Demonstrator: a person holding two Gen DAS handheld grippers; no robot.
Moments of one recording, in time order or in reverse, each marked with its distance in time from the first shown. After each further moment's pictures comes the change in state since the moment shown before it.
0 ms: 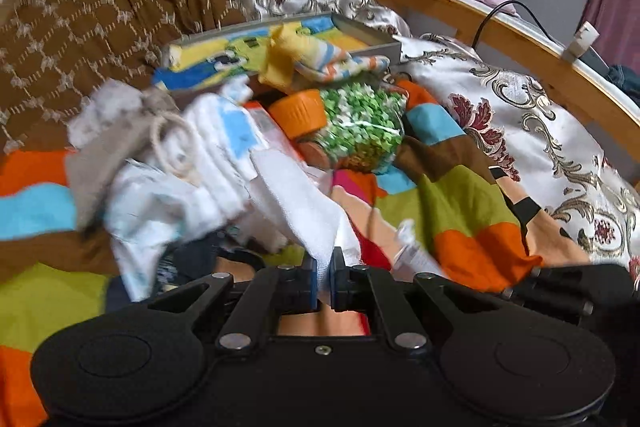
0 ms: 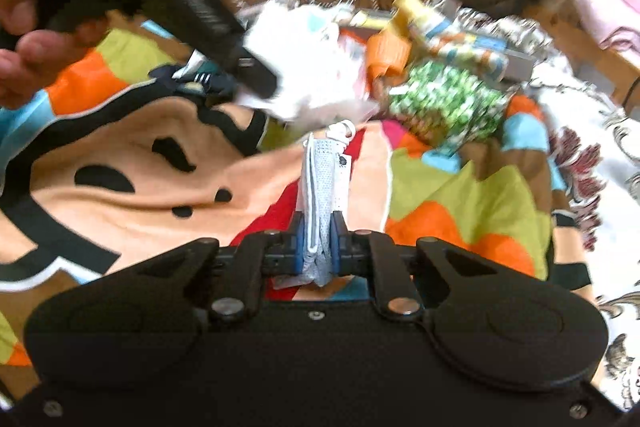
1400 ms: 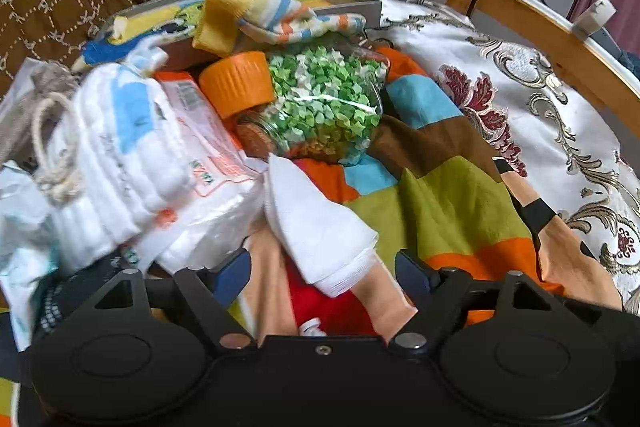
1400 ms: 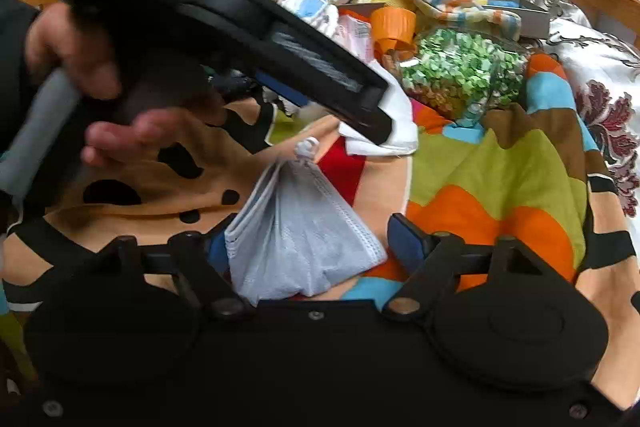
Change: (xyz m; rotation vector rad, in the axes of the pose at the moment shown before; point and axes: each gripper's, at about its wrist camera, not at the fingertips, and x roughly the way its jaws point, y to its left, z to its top) left arm 0.102 -0.031 0.012 -0.032 0.075 -0.077; right arm 0.016 -0.024 -0.012 0.126 0.051 0.140
